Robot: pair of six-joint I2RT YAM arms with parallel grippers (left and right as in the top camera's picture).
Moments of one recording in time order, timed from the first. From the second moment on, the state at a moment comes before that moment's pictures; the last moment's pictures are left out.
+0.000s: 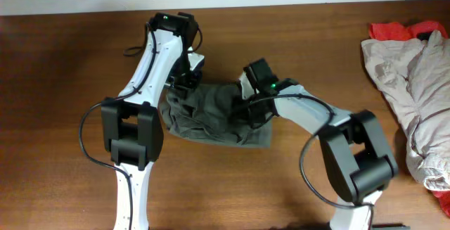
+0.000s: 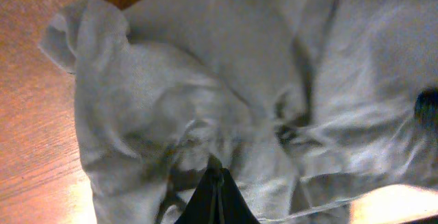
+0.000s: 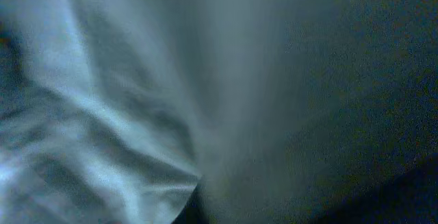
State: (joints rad) left arm -0.29 2.36 2.20 -1.58 0.05 0.11; right arm 0.43 1.96 1.24 -0.52 -0.51 0.50
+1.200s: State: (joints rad) left arm -0.32 2.05 2.04 -1.29 0.16 0.09; right arm 0.26 1.99 1.25 -0.77 -0.44 0.59
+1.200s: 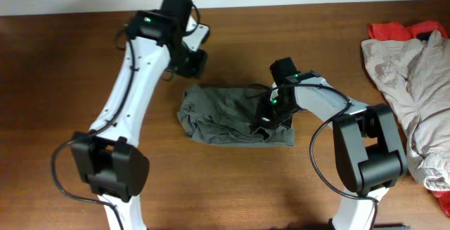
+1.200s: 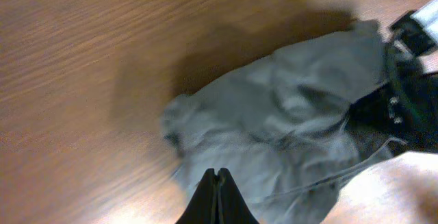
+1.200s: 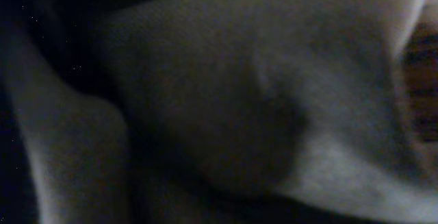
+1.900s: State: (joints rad) left arm -0.33 2.15 1.54 -1.23 0.13 0.06; right arm 0.18 1.99 1.25 -0.78 -0.46 0.56
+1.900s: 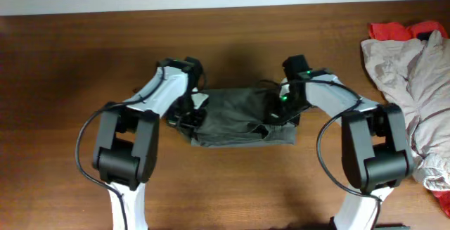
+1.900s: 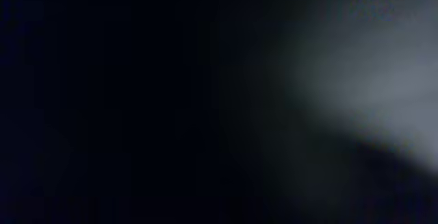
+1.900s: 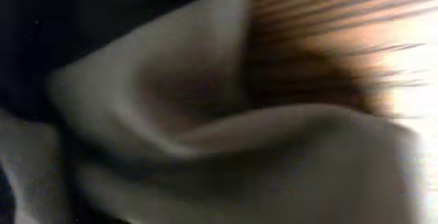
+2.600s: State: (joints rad) left arm -0.29 2.00 1.77 -1.38 0.05 0.02; right arm 0.07 1.65 1.24 -0.81 -0.40 0.41
